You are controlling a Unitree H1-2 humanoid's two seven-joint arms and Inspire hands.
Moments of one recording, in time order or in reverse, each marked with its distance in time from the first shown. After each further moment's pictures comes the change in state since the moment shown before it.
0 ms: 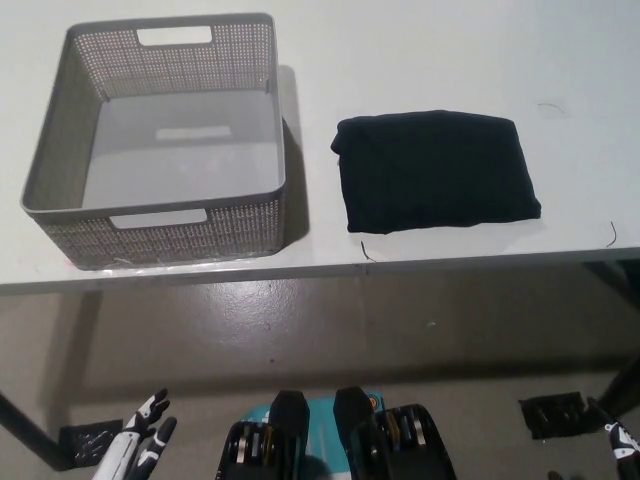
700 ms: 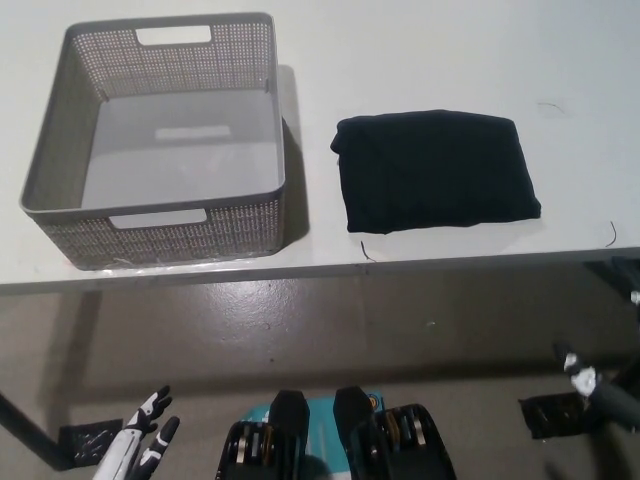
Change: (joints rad) left_arm -0.007 -0.003 0.005 0.022 0.017 -0.037 0.000; right_arm -0.166 -0.015 -0.063 -0.410 -0.101 0.121 0.057
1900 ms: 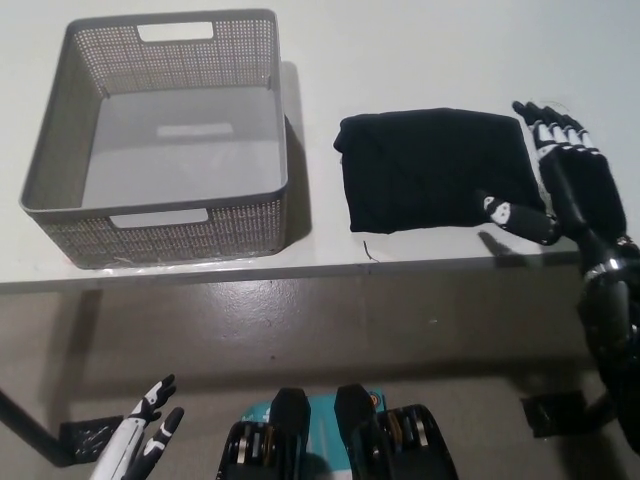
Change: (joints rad) left_arm -0.031 0.002 -0.003 0.003 0.007 -0.005 -0.008; right_arm -0.549 -0.002 0.193 0.372 -0.269 0.307 0.128
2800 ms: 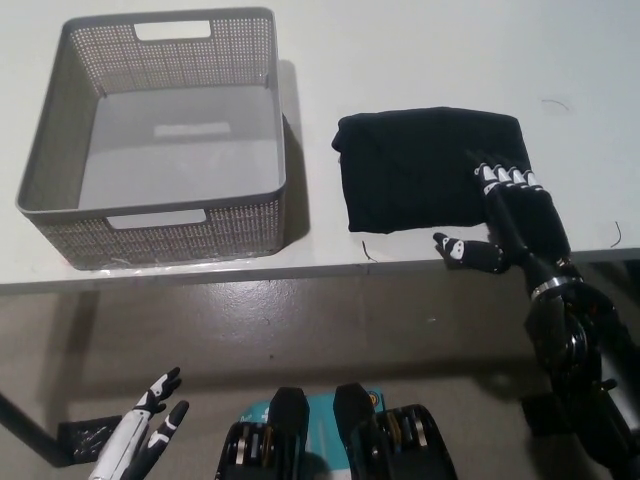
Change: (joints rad) left_arm -0.021 0.003 -0.002 -0.002 0.007 0.001 -0.019; right_arm -0.012 0.054 0.083 0.168 -0.040 0.038 -0.032
